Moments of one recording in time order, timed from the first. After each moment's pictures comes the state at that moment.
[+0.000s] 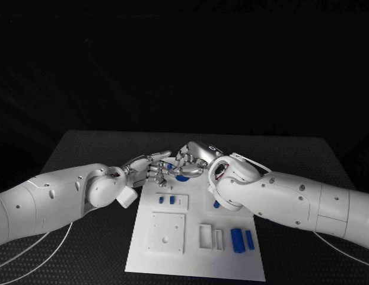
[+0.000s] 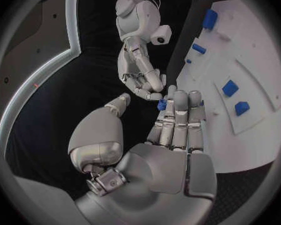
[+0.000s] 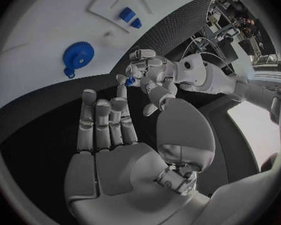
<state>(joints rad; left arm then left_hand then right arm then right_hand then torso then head) 1.23 -0.67 -0.23 1.15 -0.02 0.23 0.15 0.74 -0.13 0.44 0.11 0.05 0.73 0.19 0.23 0.52 1.04 0.10 0.07 0.49 0.91 0.00 1.35 0.54 0.07 0.75 -0.08 0.93 1.31 1.16 -0.48 -0.05 1.36 -1.40 -0.46 -0.26 0.94 -0.22 0.60 -0.14 0.09 1.05 0.09 0.33 0.48 1.03 -0.02 1.21 0.88 0.98 -0.08 1.37 0.92 0.26 0.91 0.08 0.91 1.31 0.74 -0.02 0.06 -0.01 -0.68</state>
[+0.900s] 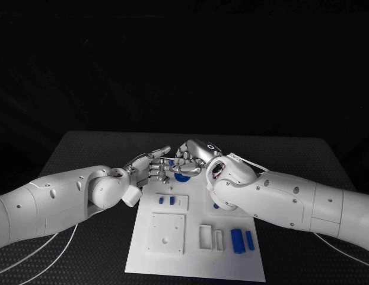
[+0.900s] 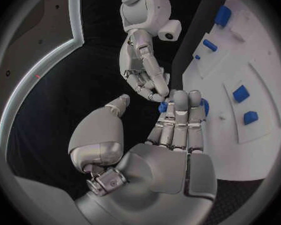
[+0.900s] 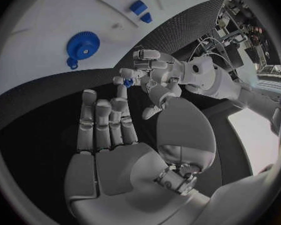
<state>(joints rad) 1.23 -0.67 -0.23 1.19 0.08 0.15 0.16 0.75 -0.13 0.42 0.16 0.05 0.66 0.18 0.21 0.52 0.92 0.08 0.06 0.33 0.91 0.00 1.36 0.53 0.07 0.74 -0.08 0.89 1.31 1.15 -0.46 -0.04 1.34 -1.48 -0.51 -0.31 0.97 -0.24 0.61 -0.14 0.06 1.06 0.09 0.33 0.48 1.04 -0.02 1.21 0.89 0.98 -0.09 1.37 0.92 0.26 0.92 0.07 0.91 1.31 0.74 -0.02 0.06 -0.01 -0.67</state>
